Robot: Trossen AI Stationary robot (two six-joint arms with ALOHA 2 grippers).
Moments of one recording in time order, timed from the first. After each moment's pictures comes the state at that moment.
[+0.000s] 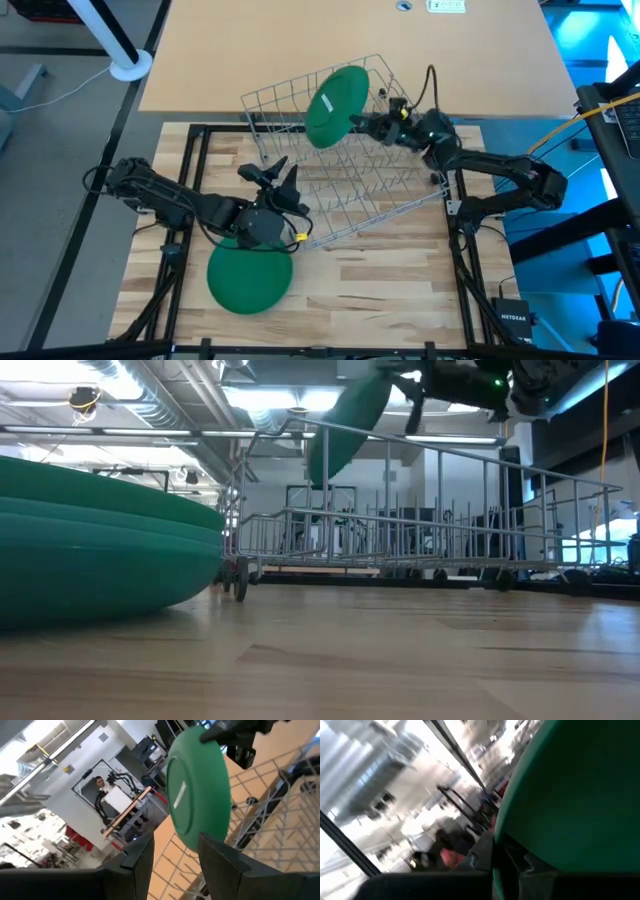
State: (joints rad) left arm -0.35 1.56 1.40 -0.20 -1.57 0.35; right arm -0.57 1.27 0.78 0.83 -0.42 0.94
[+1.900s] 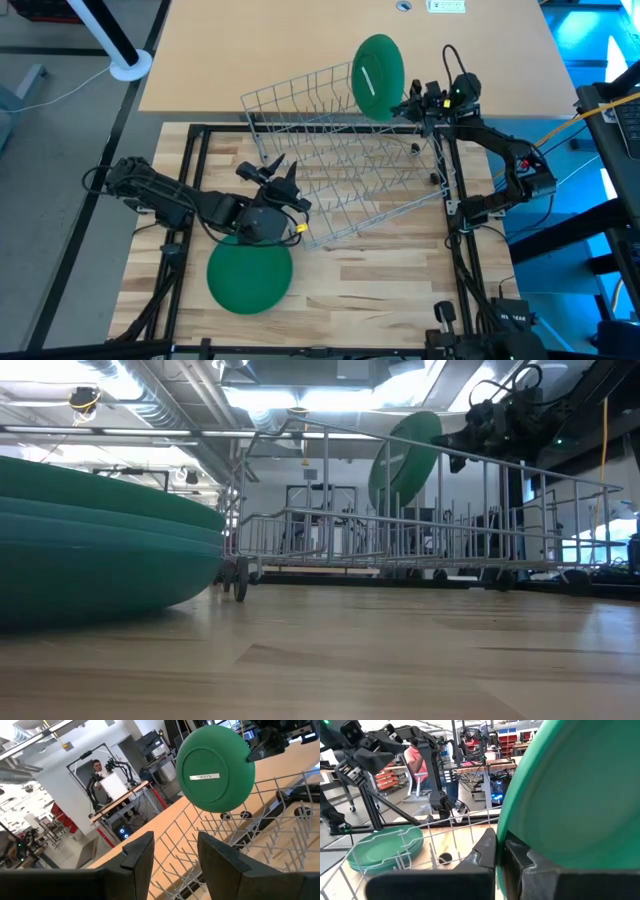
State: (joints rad) left arm -0.33 1.56 1.40 -0.28 -1.57 0.07; right arm -1.27 1.39 0.78 0.71 -1.35 0.14
